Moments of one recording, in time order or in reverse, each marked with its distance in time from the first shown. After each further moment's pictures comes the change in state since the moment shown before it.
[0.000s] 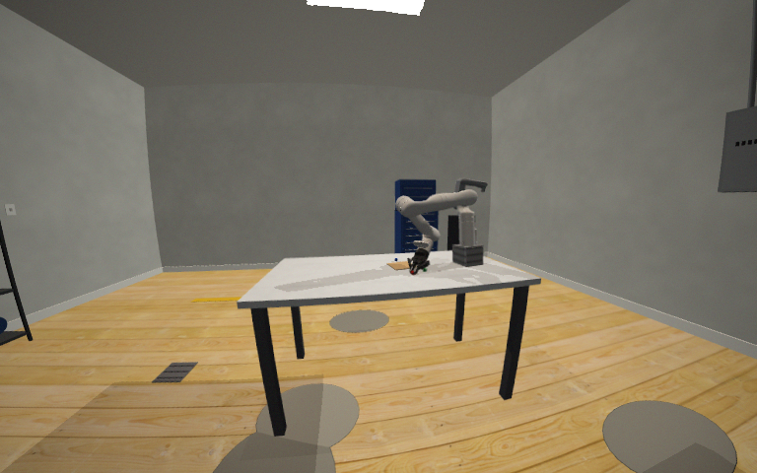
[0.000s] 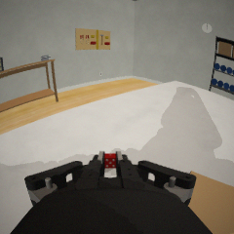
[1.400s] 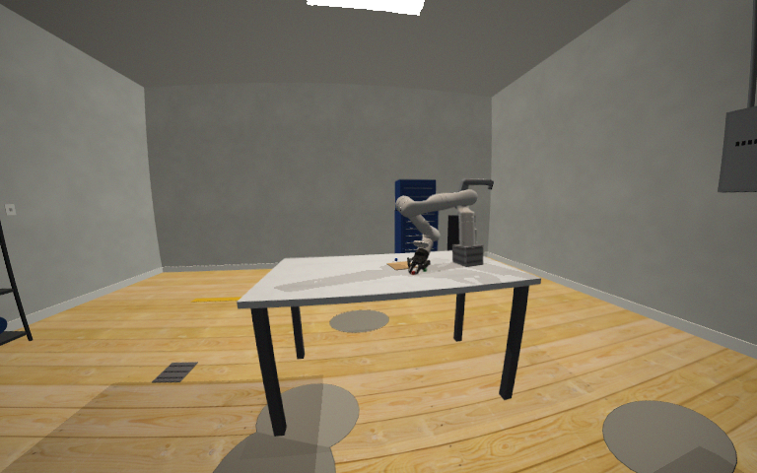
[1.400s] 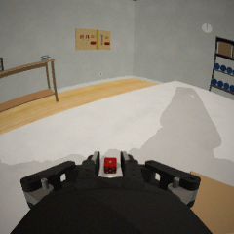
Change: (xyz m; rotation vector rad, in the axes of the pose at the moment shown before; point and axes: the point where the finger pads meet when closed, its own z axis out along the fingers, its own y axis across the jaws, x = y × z) arm 0.000 0.000 0.000 0.000 0.000 0.000
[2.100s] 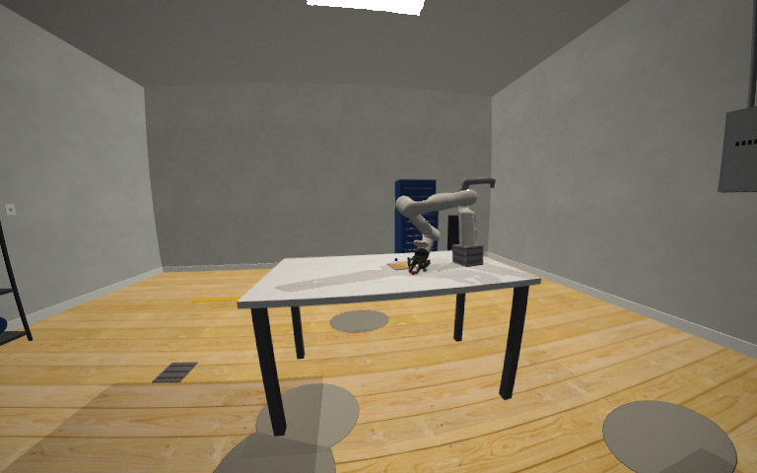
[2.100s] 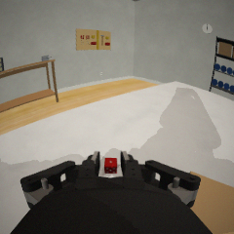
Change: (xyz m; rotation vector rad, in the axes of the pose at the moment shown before) arm 0.001 -0.001 -0.002 0.002 0.002 -0.002
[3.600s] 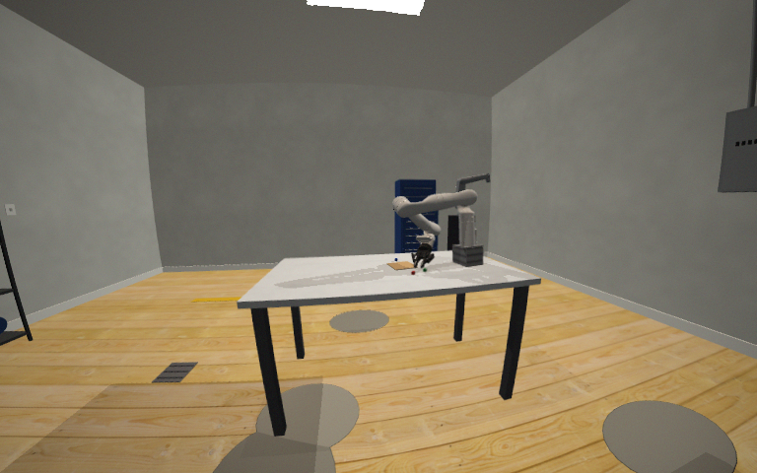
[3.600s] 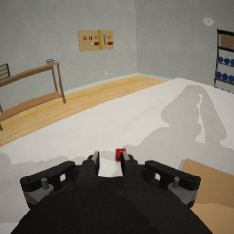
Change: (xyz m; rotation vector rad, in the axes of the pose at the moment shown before) arm 0.001 -0.013 -0.044 0.061 -0.013 0.054
